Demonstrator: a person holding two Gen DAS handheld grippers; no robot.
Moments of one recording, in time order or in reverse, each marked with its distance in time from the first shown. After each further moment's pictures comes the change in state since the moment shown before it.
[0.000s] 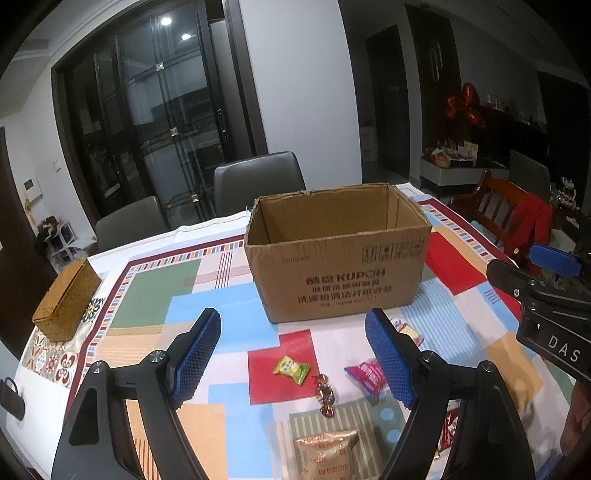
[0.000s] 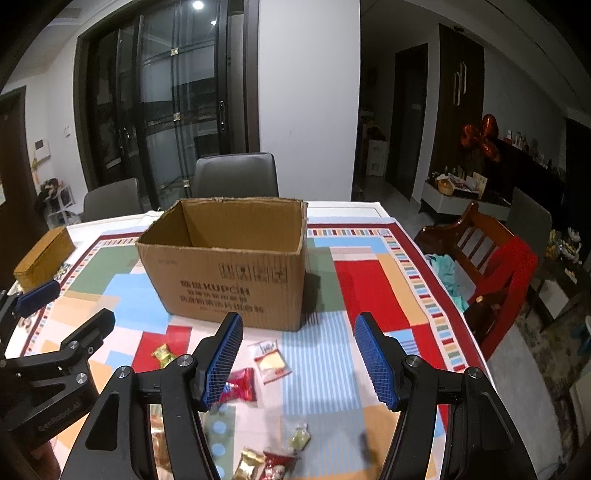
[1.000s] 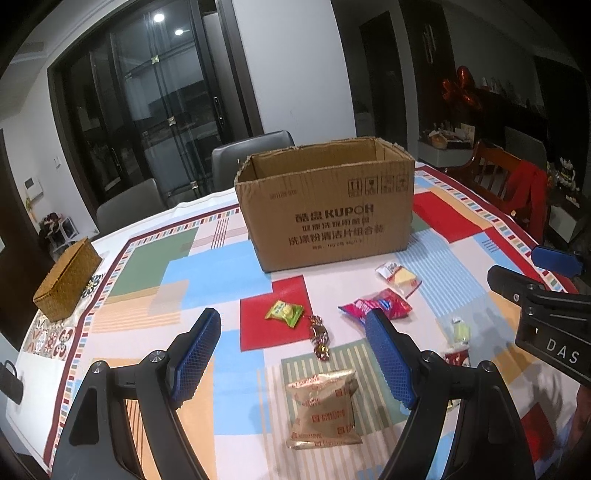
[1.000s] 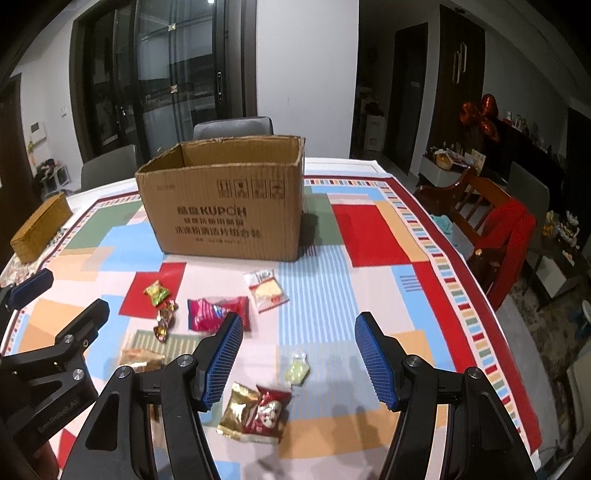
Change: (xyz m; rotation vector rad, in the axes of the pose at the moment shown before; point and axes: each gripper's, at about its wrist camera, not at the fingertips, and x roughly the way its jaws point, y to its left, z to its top) left arm -0.010 -0.016 -0.069 0.034 0.039 0.014; right arm -0.004 0.001 -0.071 0.000 0.096 -0.012
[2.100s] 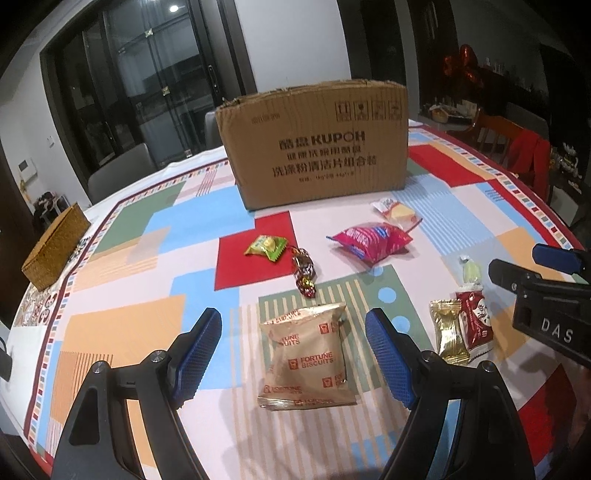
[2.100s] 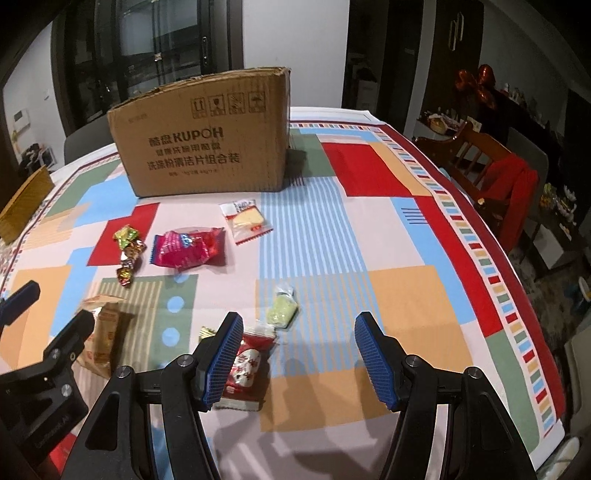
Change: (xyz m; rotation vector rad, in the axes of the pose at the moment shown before) left arm 0.031 -0.020 -0.055 -0.006 0.112 -0.008; right arm 0.040 -0.007 -0.050 0.029 0.141 -0.033
